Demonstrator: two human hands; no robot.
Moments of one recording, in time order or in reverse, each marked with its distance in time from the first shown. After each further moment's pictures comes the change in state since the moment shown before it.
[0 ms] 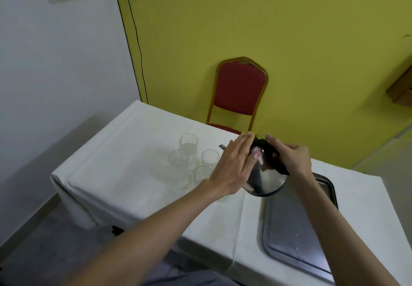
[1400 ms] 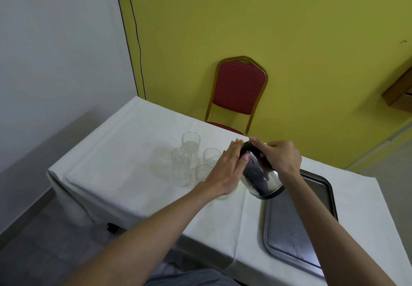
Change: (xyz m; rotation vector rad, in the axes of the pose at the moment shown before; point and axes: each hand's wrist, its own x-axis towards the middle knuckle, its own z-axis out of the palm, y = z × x) left_hand -0.011 -0.034 0.008 -0.178 -0.117 -0.230; right_hand -0.005 -0.010 0.034 -0.454 0.049 -0.142
